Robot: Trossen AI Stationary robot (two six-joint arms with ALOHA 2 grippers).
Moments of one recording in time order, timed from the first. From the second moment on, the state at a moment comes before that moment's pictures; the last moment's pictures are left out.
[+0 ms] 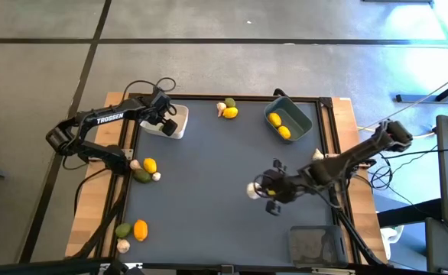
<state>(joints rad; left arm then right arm) 0.85 1.30 0.69 -0.58 -0.16 -0.07 0.50 1.37 1.06 -0.57 0.34 0.63</state>
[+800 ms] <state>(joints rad) 0.85 1.30 0.69 -0.59 -0.16 -0.08 1.04 1.31 1.06 -0.80 0.24 1.65</state>
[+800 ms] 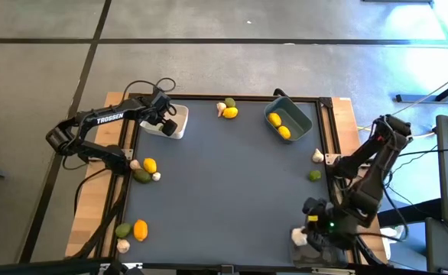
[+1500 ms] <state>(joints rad) 0.85 1.30 0.69 -0.59 -0.16 -0.11 1.17 1.49 1.06 -0.98 -0.01 1.98</state>
